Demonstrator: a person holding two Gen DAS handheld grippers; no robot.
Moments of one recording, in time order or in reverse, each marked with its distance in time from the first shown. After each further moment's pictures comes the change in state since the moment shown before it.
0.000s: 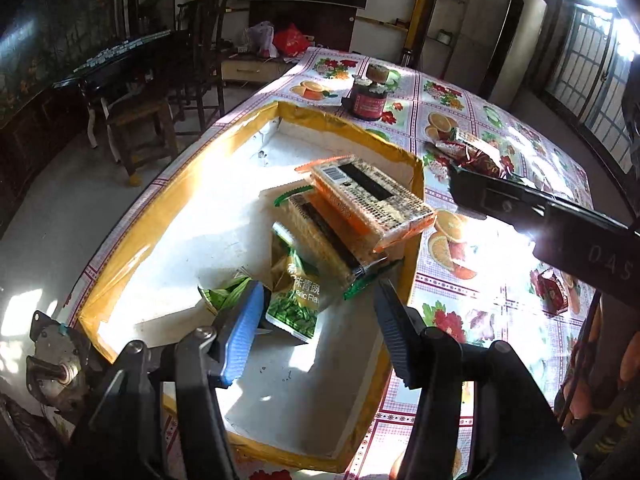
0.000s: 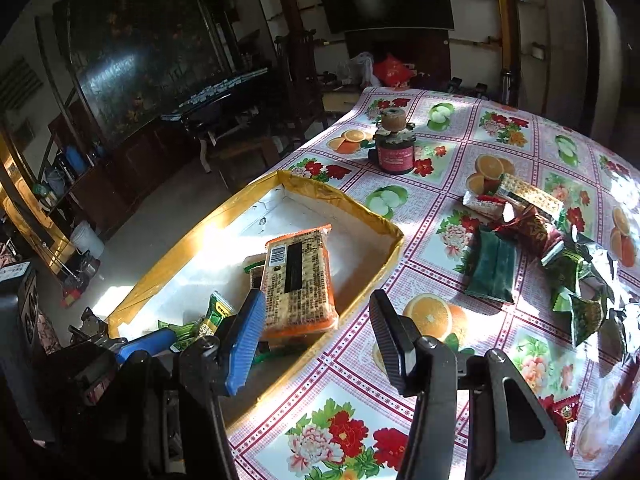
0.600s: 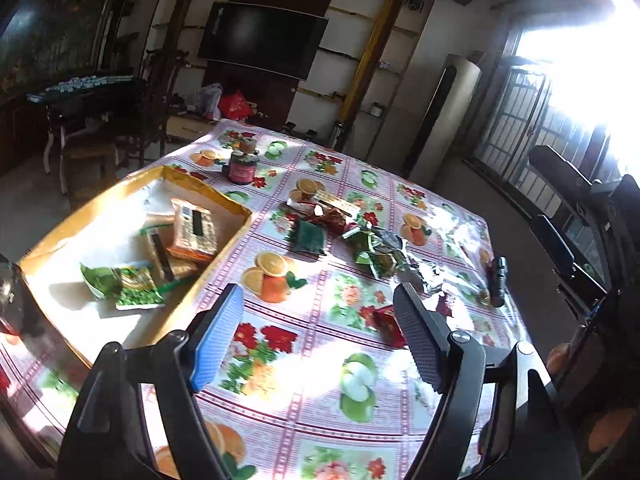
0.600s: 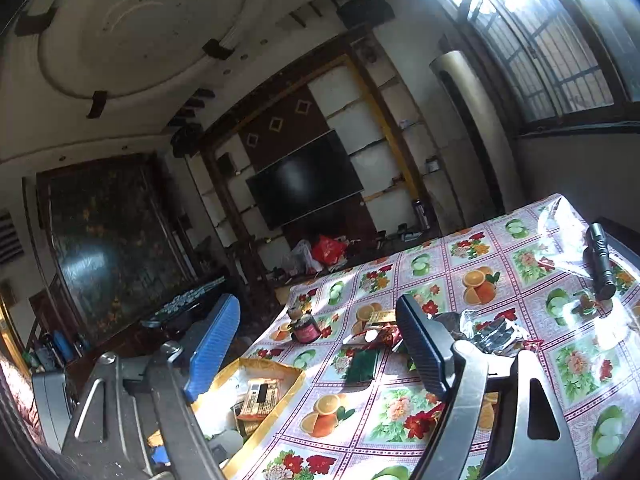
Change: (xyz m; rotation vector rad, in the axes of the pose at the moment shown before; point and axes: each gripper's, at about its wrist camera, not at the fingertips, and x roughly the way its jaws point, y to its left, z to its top) left arm -0.088 -0.123 -0.044 -0.068 -0.244 -0.290; right arm -0.203 -0.079 -0.066 0.352 -0.722 -0.121
